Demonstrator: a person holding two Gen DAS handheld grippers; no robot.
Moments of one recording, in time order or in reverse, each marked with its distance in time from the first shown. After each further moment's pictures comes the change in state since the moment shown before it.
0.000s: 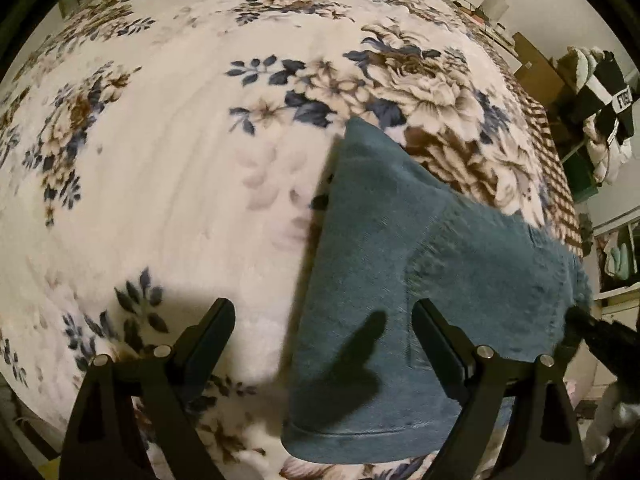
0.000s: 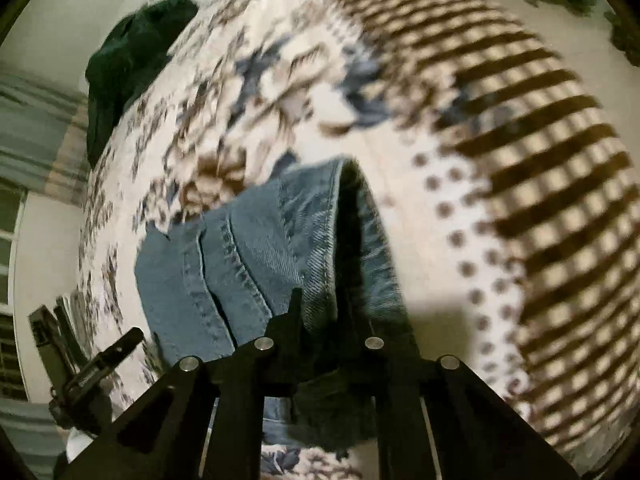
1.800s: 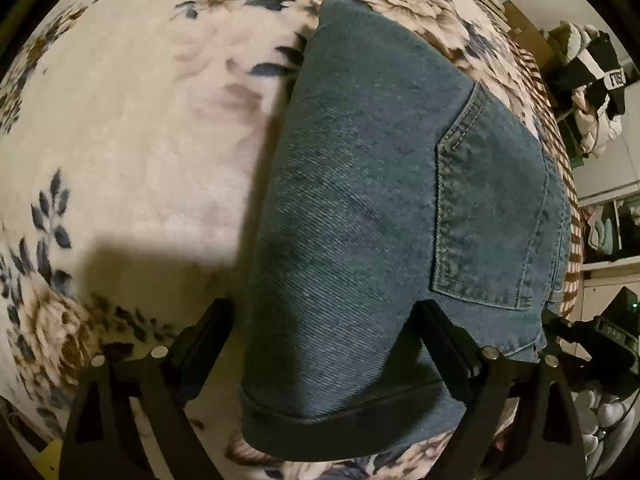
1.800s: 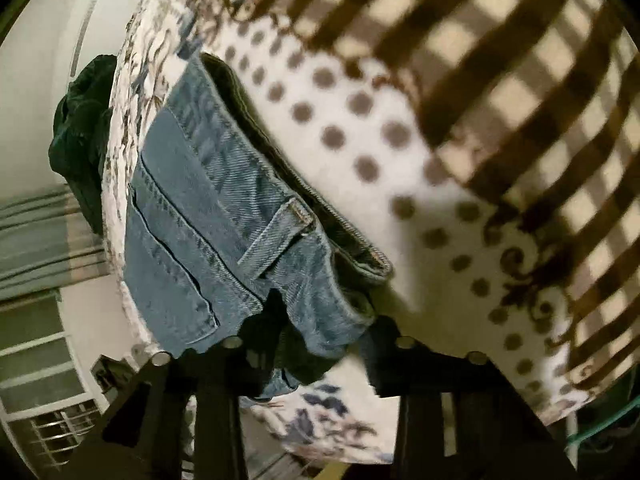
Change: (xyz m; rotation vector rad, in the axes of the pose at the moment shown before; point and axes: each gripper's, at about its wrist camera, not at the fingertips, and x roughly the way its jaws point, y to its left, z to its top) left arm 0.060 -0.017 -0.048 0.024 0.149 -0.087; right arm 0.027 -0.109 -0.075 0.412 0.153 0.148
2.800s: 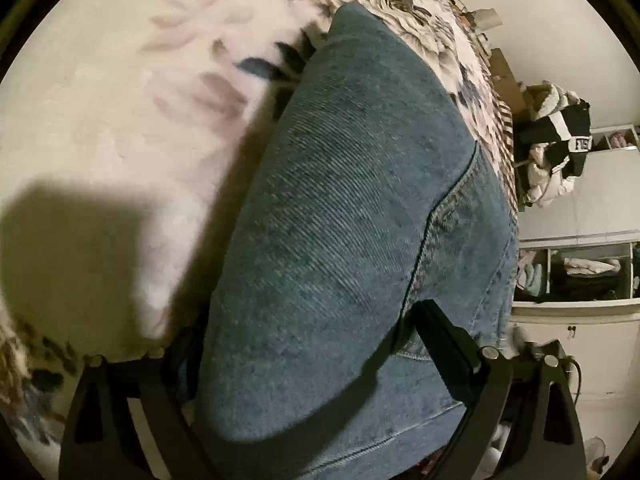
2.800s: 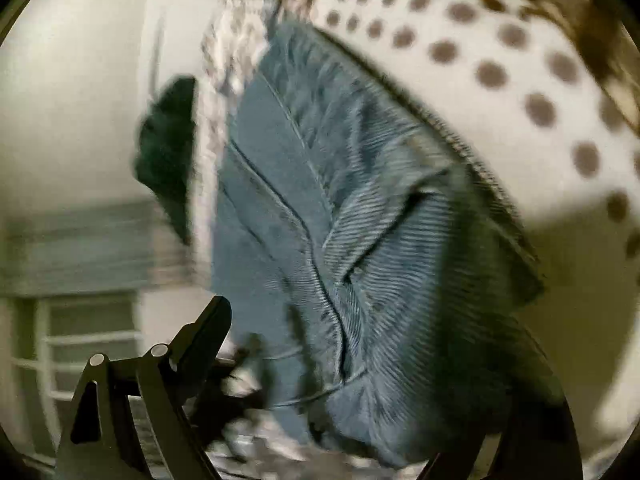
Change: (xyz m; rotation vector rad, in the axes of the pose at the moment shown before) left arm 0.022 0.023 0.023 -0.176 0.002 -0.312; right arm 0.046 0.027 -0.016 -0.025 -0.067 0.333
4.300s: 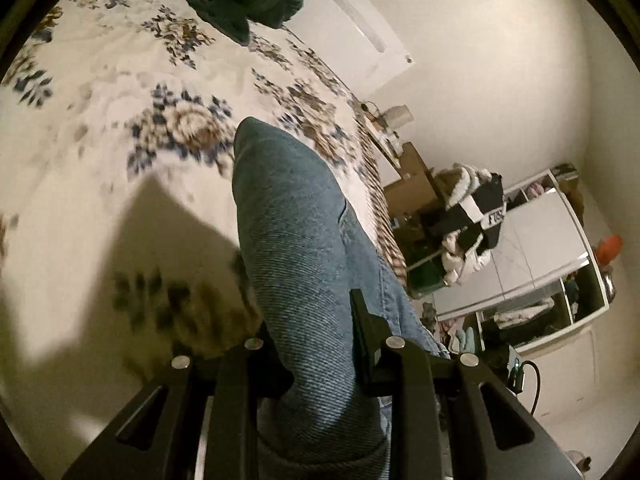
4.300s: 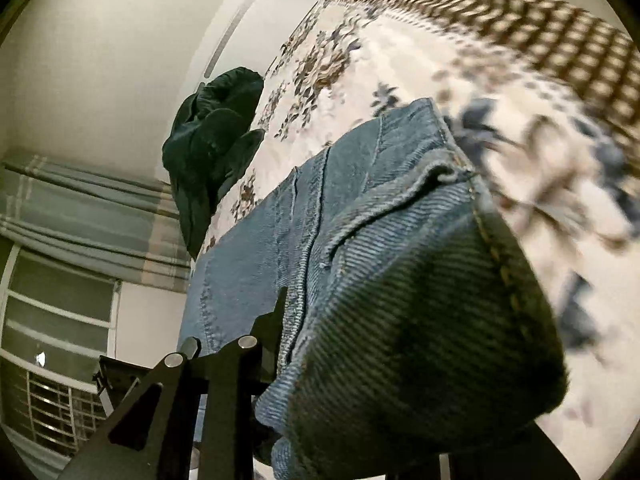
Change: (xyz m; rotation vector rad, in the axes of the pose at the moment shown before) left arm -0.131 -0.031 0.238 0.110 -0.327 -0.289; right arm 0.102 0.312 0.085 -0.264 -0.157 -0.019
